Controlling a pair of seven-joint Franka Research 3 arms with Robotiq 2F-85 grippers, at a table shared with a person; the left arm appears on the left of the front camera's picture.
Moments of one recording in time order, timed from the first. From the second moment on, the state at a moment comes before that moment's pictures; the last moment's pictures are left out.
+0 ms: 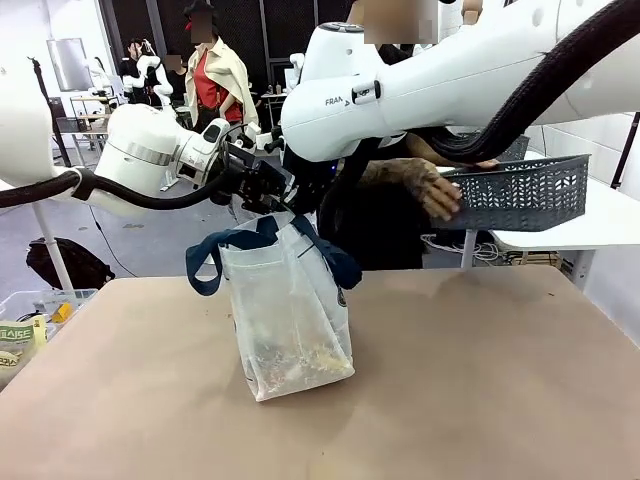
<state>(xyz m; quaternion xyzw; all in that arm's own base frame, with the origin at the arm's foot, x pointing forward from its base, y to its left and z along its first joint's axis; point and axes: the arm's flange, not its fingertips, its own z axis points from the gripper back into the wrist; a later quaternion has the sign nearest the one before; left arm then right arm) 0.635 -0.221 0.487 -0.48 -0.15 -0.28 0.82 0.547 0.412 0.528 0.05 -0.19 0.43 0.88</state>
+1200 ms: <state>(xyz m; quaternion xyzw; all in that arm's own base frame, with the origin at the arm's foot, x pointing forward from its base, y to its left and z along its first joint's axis) 0.646 -0.219 0.471 -0.49 -0.12 -0.28 0.82 0.546 0.447 0.528 0.03 -0.17 0.49 0.86</state>
